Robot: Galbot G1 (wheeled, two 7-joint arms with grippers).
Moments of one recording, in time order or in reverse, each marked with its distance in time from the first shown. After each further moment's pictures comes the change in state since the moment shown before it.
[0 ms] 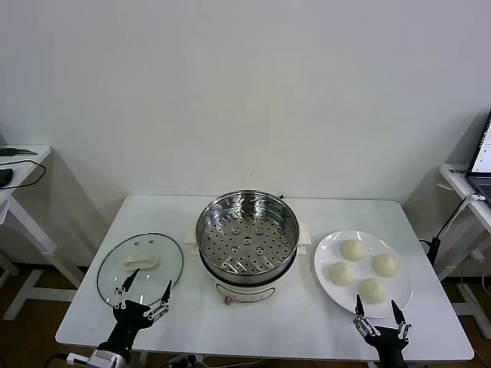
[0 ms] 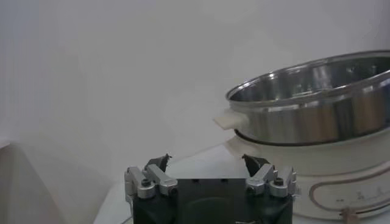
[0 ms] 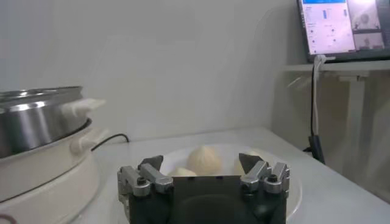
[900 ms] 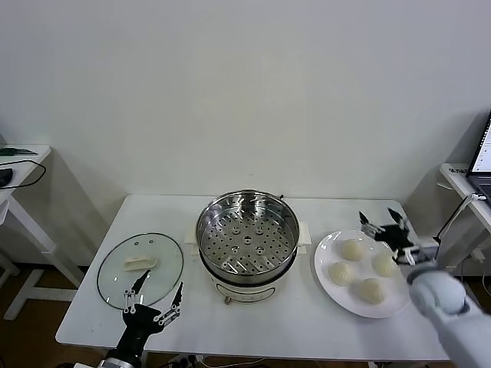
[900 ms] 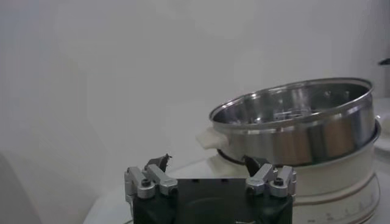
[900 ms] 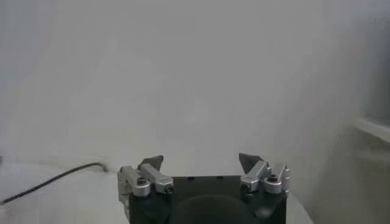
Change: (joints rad) left arm 0.037 -0.028 0.052 -0.049 0.020 -0.026 -0.016; right arm 0.996 -0.551 -0.535 -0.532 0.205 -0.302 -0.578
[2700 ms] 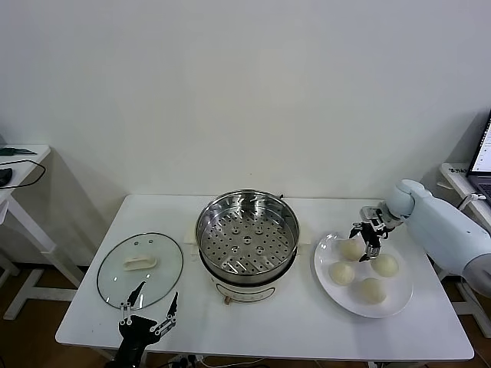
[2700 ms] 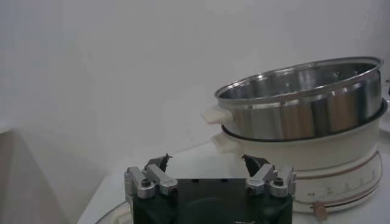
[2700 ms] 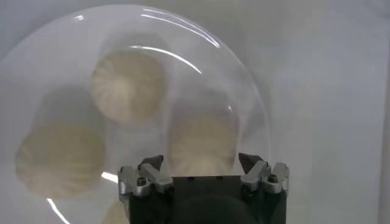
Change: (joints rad) left arm 0.039 -0.032 -0.020 0.037 0.011 -0.024 -0.018; right arm 0.754 0.254 -0.728 -0.644 -0.851 0.199 -0.889
